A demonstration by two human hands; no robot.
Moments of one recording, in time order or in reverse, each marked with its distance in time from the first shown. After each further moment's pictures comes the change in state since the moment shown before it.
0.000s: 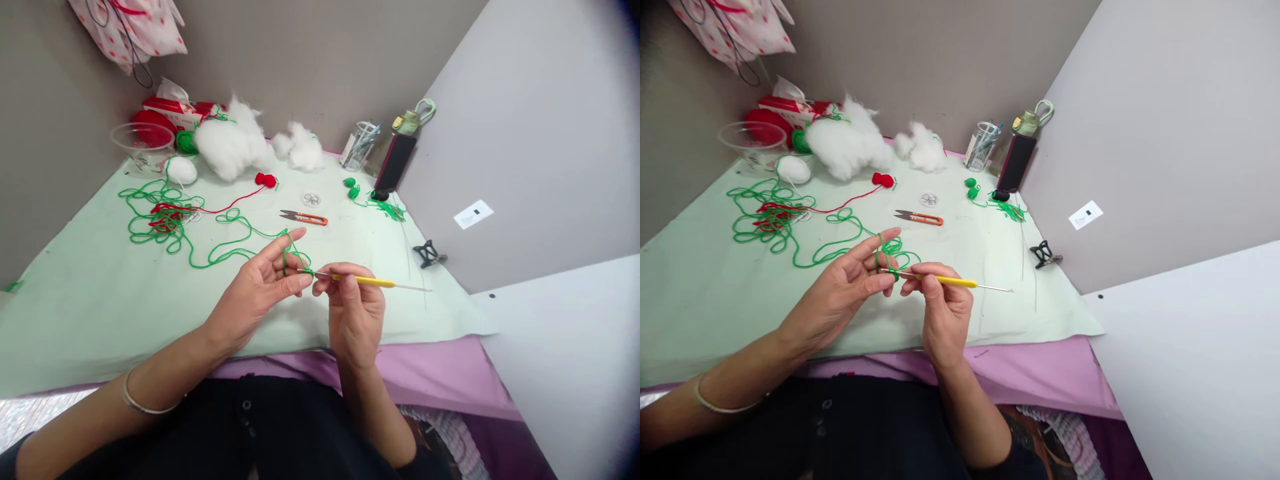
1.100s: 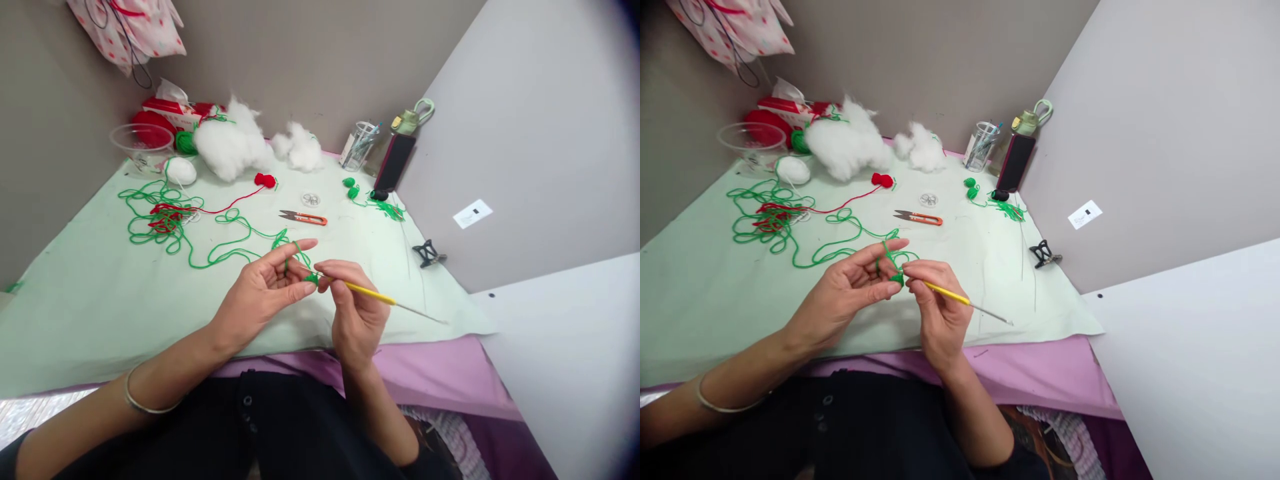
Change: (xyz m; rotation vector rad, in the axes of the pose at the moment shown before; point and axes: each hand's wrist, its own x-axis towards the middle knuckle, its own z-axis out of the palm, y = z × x) left_hand 0.001 -0.005 0.000 0.020 -0.048 0.044; right_hand 0.000 -0.004 -0.005 -0.332 -0.084 -0.242
